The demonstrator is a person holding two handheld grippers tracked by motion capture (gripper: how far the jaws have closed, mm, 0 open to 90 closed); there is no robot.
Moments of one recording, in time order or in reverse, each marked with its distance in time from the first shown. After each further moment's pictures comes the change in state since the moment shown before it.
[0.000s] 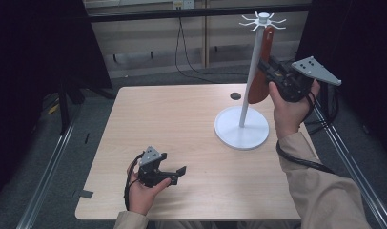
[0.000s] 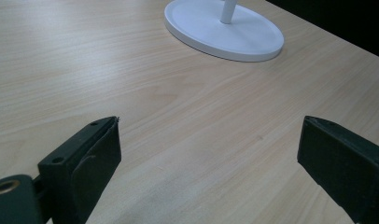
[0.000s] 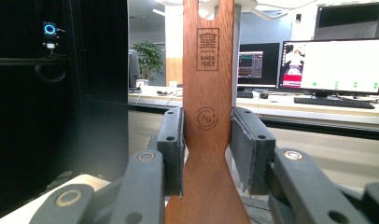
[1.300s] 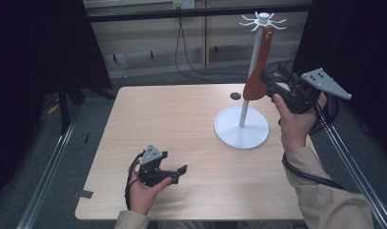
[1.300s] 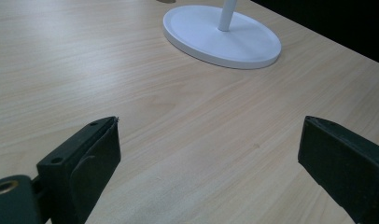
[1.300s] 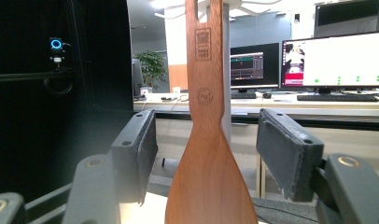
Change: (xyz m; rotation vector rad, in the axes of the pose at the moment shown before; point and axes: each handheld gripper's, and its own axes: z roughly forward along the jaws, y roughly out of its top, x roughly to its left) left arm -0.004 0.006 -0.001 -0.018 0.003 0.016; right arm 0.000 -0.011 -0.027 -0.029 0.003 0.061
